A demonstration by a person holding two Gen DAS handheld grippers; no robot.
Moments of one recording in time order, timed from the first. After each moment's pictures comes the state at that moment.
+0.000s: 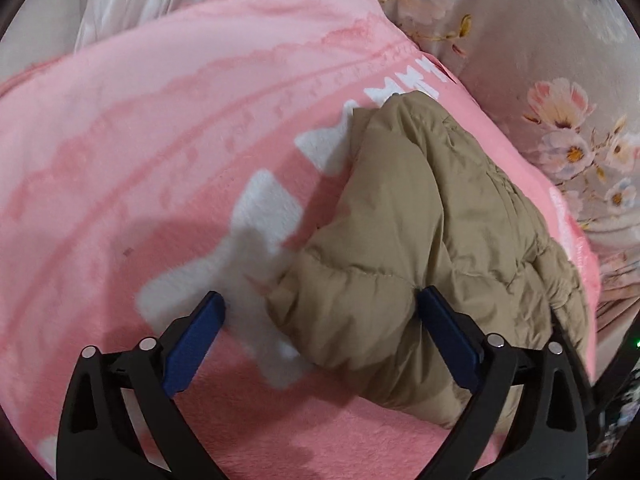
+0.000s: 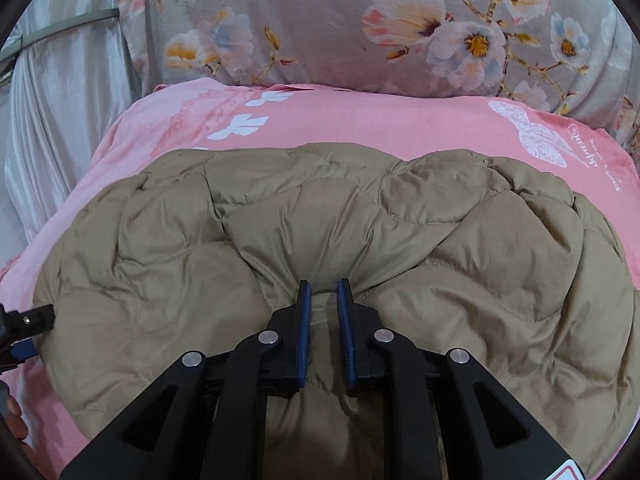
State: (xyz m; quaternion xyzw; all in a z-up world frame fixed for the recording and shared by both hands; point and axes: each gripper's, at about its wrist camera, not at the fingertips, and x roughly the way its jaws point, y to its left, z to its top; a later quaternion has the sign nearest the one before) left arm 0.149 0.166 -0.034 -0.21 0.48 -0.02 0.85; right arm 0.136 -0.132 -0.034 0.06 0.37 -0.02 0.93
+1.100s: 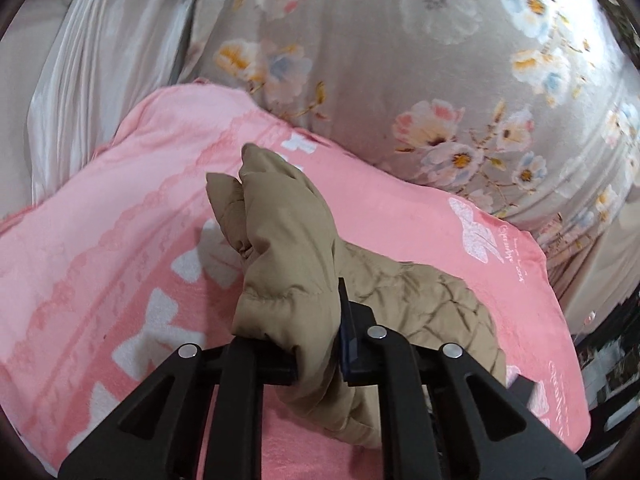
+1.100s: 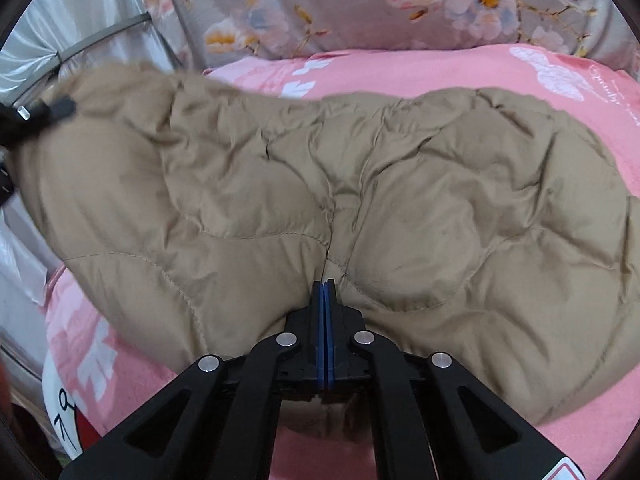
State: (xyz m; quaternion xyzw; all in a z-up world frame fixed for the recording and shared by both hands) left arm 0.092 0.074 0.126 -0.12 0.34 -0.15 0.92; right arm 0.058 -0.130 -0.038 0.15 0.42 0.08 0.89
